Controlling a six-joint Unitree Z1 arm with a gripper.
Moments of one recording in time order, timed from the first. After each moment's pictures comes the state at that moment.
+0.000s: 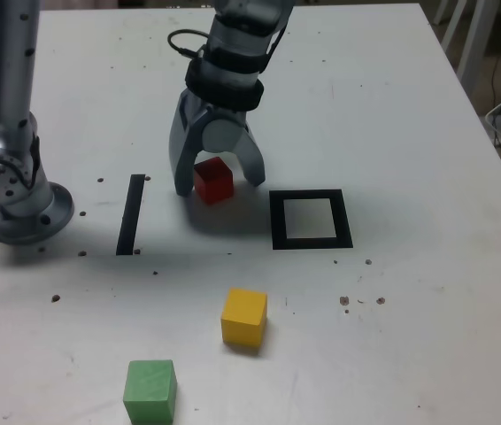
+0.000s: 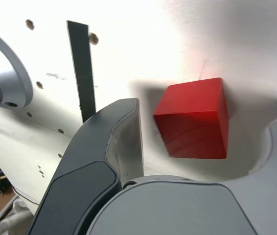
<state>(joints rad) 0.19 1.94 -1.19 1.20 -0.08 0.01</state>
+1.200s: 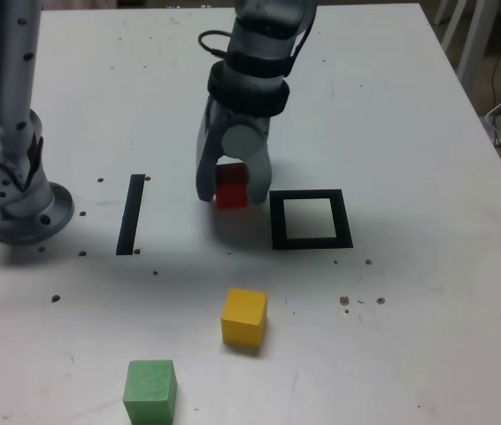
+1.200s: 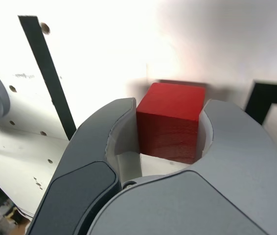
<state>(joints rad) 0.06 1.95 -1.30 1.21 -0.06 0.03</state>
